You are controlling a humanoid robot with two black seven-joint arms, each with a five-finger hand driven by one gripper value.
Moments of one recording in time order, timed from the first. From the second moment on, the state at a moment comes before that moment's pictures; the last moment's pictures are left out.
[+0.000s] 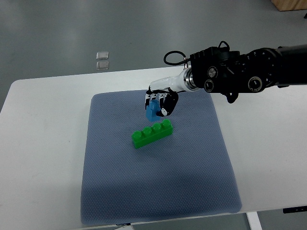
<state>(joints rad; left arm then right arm) 0.02 0.00 -0.09 -0.09 0.07 -0.04 -0.03 1.69 -0.18 -0.61 1.15 -0.47 0.13 0.00</state>
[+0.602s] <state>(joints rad) 0.02 0.00 -0.09 -0.09 0.07 -0.04 -0.03 1.63 -0.17 -0.61 1.14 -0.48 0.10 -0.01</state>
